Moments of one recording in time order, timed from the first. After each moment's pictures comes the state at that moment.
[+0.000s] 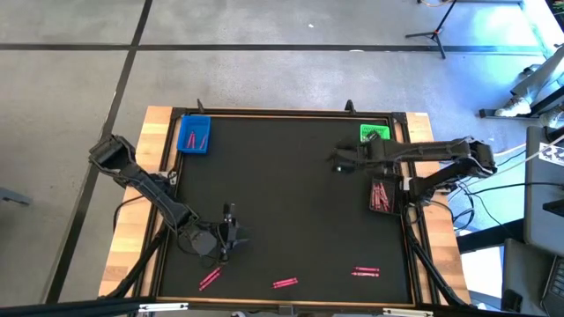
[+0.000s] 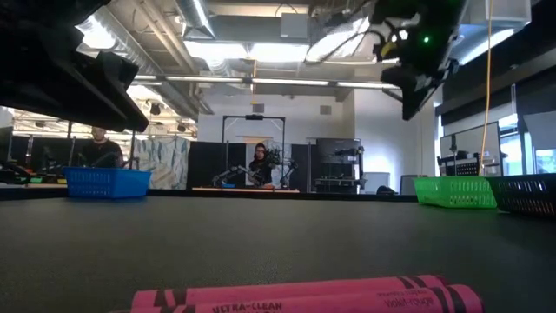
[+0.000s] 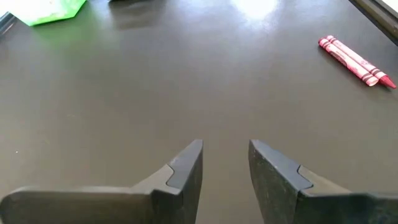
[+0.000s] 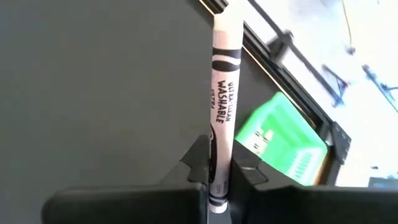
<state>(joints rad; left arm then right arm) -0.68 1.48 0.55 0.25 -0.62 -0.26 -0.04 1.40 1.12 -1.13 0.65 0.67</state>
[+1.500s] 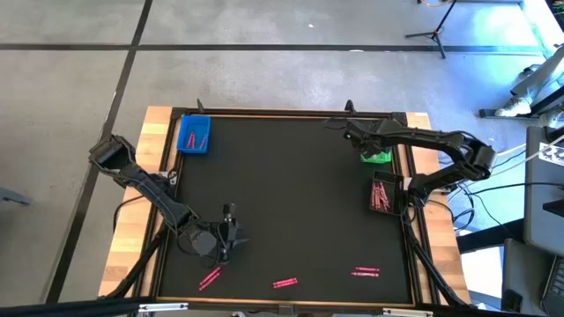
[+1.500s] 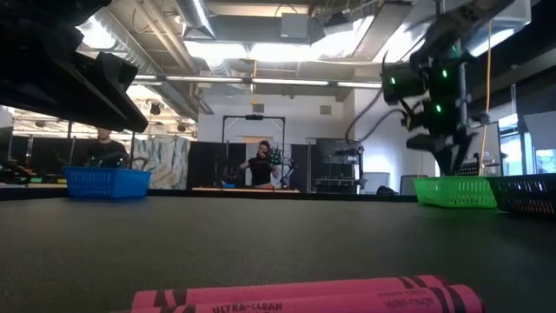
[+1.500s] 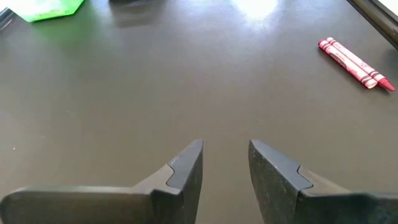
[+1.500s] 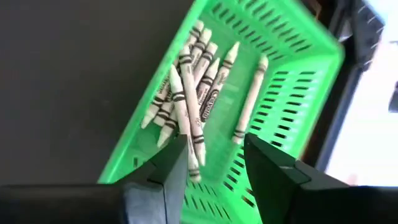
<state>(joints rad) -0.68 1.48 0.55 0.25 -0.62 -0.28 -0.56 1.40 0.82 -0.95 0.43 0.52</state>
